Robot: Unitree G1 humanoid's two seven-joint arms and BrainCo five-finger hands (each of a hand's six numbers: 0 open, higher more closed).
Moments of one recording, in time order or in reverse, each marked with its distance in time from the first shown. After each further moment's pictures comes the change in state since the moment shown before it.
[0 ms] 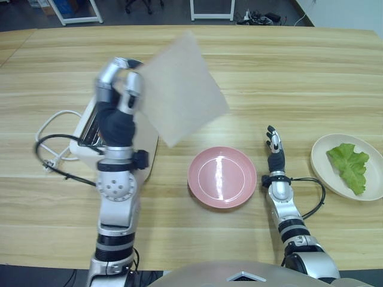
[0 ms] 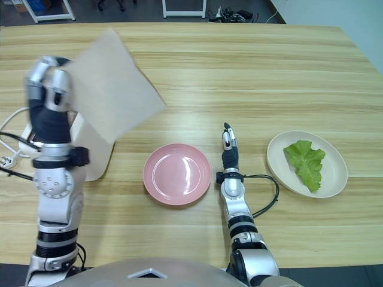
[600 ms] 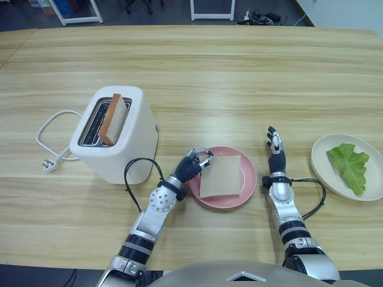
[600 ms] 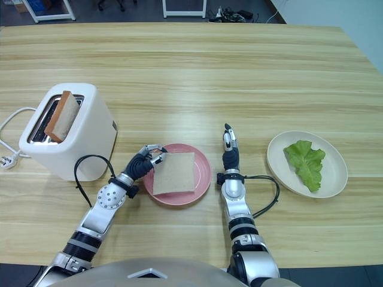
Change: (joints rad) left arm 0.033 0.007 -0.210 0.531 0.313 0.006 -0.175; right arm 0.024 -0.001 0.000 -0.034 0.000 0.013 0.004
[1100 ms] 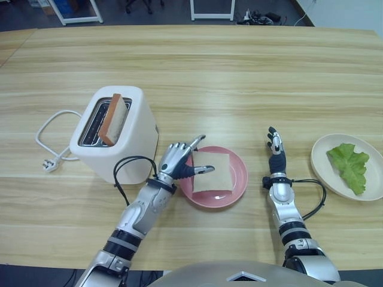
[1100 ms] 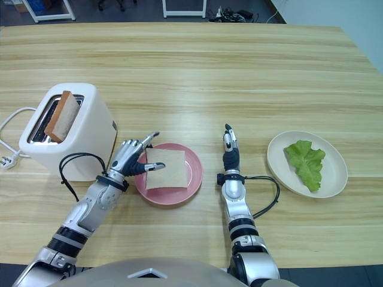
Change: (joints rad) left arm -0.040 0.157 -0.021 -0.126 0.702 -0.024 0.486; right arm 0.008 0.003 0.002 -0.012 0.000 0.004 -0.003
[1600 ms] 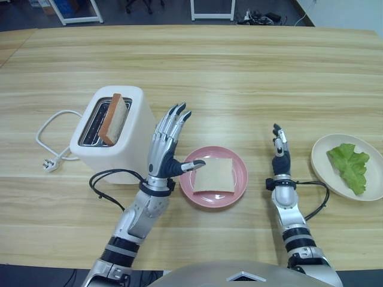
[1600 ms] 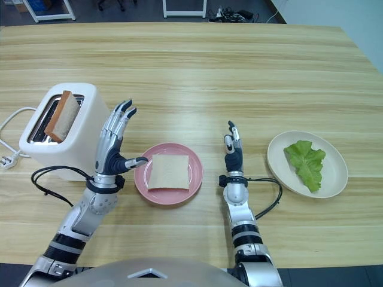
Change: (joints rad) left arm 0.084 -0.086 0.073 0.049 -0.328 -0.208 0.141; right arm 0.121 -0.053 0.005 -0.315 -0.156 -0.013 -0.085
